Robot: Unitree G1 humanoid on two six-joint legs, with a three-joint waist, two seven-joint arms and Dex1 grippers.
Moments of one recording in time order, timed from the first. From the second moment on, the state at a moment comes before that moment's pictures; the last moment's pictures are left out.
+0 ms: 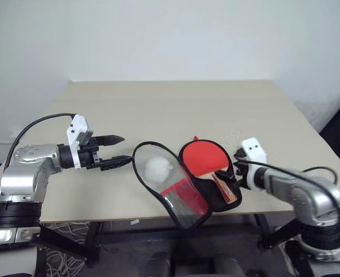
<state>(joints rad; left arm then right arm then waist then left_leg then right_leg) -0.40 0.85 0.12 0.19 -0.46 0.42 -1.27 -0.39 -0.52 -0.03 -0.52 0.49 1.34 0.47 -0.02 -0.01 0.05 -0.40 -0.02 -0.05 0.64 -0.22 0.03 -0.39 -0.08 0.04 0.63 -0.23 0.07</state>
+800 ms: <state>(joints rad) -0.28 0.78 0.08 0.18 -0.43 0.39 -1.26 -0.42 -0.79 -0.06 -0.36 0.49 1.02 0.69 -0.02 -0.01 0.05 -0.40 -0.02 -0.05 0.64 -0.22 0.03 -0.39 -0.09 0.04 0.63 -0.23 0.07</state>
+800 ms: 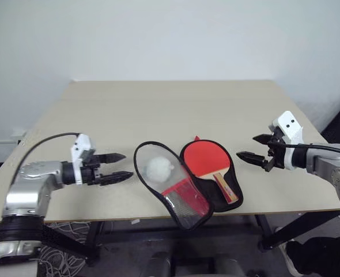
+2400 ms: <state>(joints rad) -0.44 0.32 -0.25 -0.17 -0.54 1.11 -0.83 -0.42 -1.01 -0.01 -0.25 0.48 0.73 1.06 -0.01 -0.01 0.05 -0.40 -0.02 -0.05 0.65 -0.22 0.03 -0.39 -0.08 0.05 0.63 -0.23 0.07</state>
